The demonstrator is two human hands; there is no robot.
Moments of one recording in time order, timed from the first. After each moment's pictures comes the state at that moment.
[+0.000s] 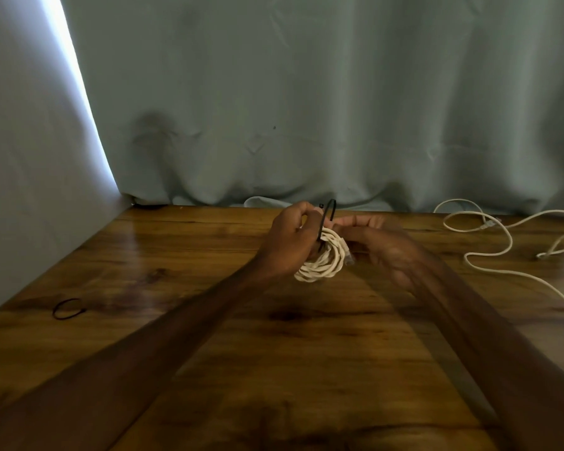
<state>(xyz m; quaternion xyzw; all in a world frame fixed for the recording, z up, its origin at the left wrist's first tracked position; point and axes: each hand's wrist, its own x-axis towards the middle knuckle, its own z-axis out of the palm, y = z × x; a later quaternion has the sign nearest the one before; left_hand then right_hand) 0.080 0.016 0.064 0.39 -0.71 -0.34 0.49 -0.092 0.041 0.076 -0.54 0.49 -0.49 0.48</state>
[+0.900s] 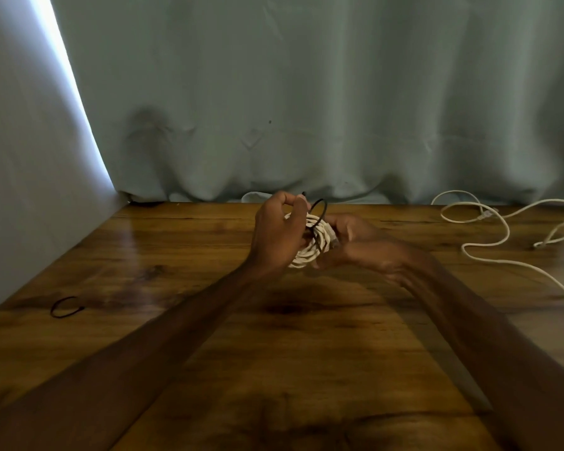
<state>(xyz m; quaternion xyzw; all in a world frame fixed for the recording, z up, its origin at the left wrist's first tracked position) 0.080 0.001 0.054 0.42 -0.62 -0.31 0.58 -0.081 0.043 0.071 -0.71 0.44 -0.34 0.44</state>
